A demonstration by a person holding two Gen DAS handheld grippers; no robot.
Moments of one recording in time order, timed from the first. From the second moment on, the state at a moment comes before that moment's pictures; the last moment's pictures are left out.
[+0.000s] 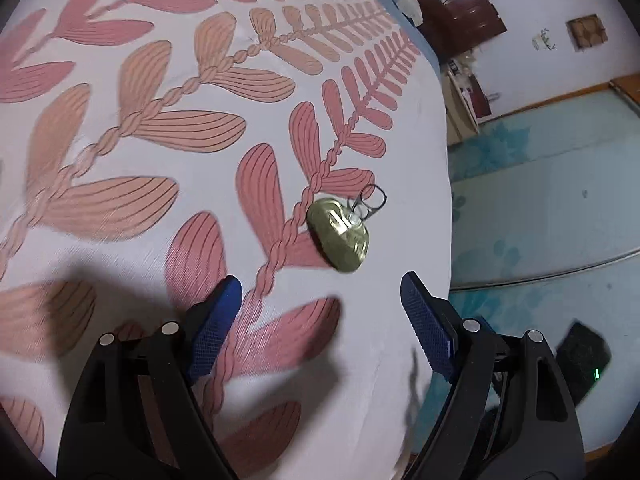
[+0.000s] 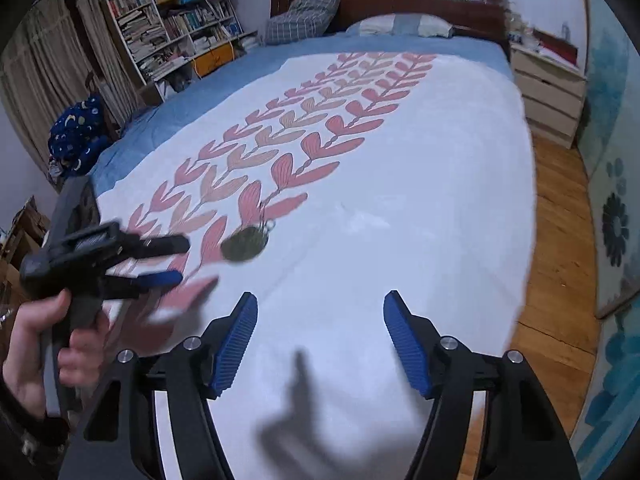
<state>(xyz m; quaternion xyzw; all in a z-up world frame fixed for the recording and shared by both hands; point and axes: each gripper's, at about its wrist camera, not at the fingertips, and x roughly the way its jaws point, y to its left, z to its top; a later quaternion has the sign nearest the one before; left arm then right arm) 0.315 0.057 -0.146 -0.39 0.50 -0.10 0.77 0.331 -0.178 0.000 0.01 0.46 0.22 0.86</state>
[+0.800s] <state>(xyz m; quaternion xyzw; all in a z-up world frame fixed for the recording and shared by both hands) 0.348 0.030 -0.144 -0.27 0.50 -0.12 0.81 0.460 -0.074 -0.073 0.09 0.53 0.28 0.79</state>
